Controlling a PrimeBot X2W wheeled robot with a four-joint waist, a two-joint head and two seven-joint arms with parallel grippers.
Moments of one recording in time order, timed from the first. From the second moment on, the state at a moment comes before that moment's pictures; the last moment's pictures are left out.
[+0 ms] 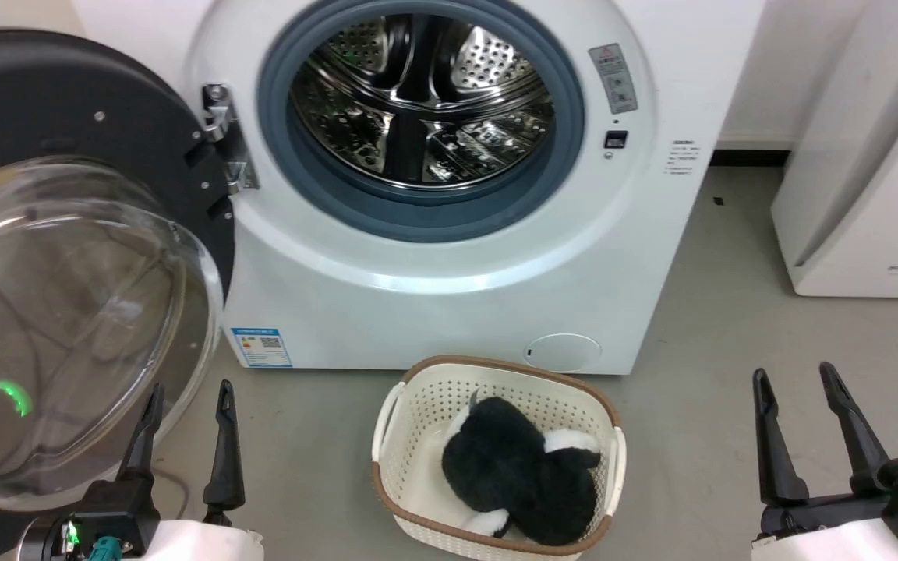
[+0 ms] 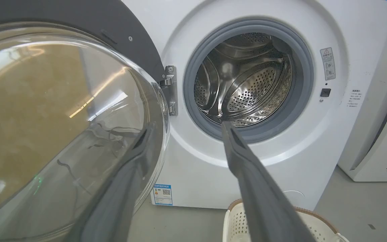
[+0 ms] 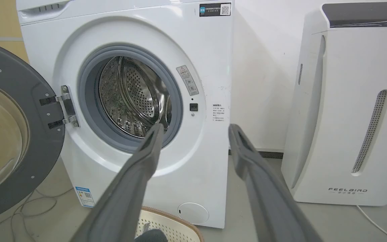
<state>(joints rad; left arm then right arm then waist) 0.03 0.05 0.11 0.03 -0.05 -0.05 -0.26 0.06 -0.05 -0.06 -0.06 0.10 0.13 -0.26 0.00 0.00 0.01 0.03</state>
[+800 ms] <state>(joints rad) 0.04 0.05 0.08 0.04 -0.05 -0.04 -0.24 0.06 -0.05 -0.05 -0.05 0.09 0.13 -0.23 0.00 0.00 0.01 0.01</state>
